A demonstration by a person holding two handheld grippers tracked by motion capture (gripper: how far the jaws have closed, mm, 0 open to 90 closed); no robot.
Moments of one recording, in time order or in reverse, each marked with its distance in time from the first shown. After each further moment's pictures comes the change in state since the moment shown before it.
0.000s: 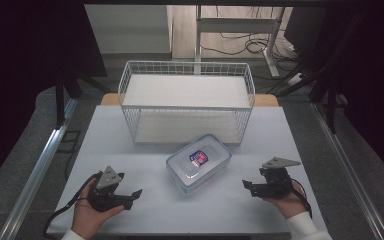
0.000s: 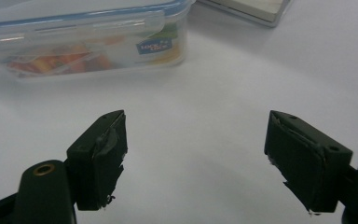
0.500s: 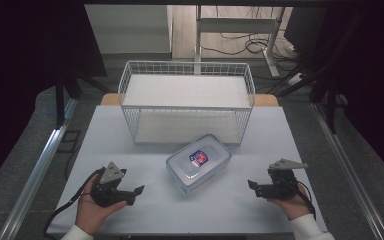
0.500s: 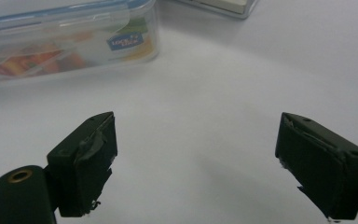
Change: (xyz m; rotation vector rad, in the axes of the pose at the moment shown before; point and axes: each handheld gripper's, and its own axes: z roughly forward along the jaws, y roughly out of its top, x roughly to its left) left arm -0.002 0.011 0.011 0.011 0.034 0.051; right arm -0.013 -0.013 -0.004 -0.028 -0.043 0.052
